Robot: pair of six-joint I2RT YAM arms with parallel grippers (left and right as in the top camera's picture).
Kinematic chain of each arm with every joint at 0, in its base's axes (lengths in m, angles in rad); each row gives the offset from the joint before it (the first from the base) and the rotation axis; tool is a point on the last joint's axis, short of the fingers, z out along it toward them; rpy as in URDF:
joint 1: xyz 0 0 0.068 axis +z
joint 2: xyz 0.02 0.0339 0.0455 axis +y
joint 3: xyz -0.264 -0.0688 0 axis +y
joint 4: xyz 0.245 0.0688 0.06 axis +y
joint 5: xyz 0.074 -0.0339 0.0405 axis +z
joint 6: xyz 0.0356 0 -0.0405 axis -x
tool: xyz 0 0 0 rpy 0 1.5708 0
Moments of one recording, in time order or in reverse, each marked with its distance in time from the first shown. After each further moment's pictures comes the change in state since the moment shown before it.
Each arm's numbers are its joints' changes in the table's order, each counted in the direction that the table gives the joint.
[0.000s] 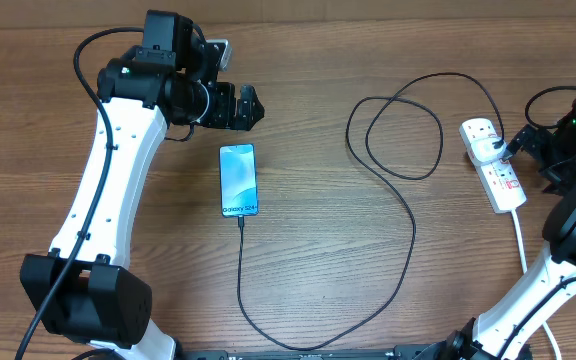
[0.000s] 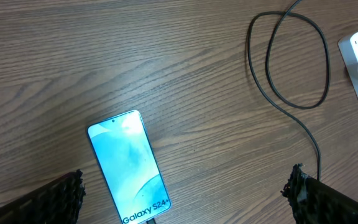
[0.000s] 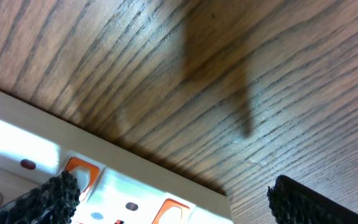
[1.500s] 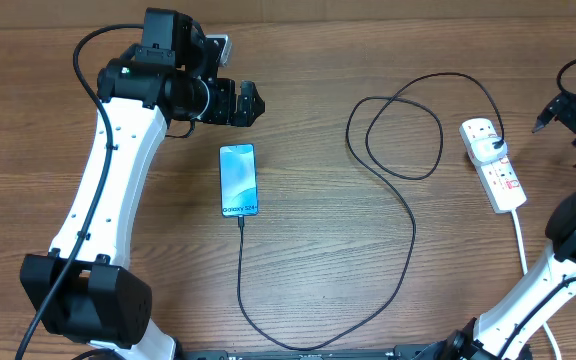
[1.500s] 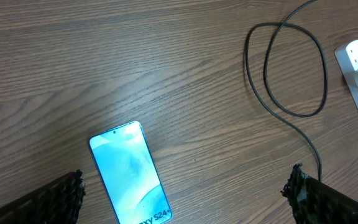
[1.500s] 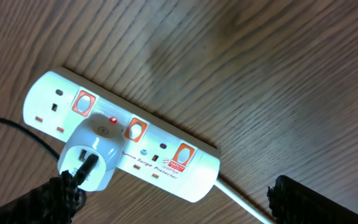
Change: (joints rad) left arm 0.000 0.000 0.000 -0.038 0.000 0.000; right arm -0.027 0.019 -0.404 0.308 0.031 0.003
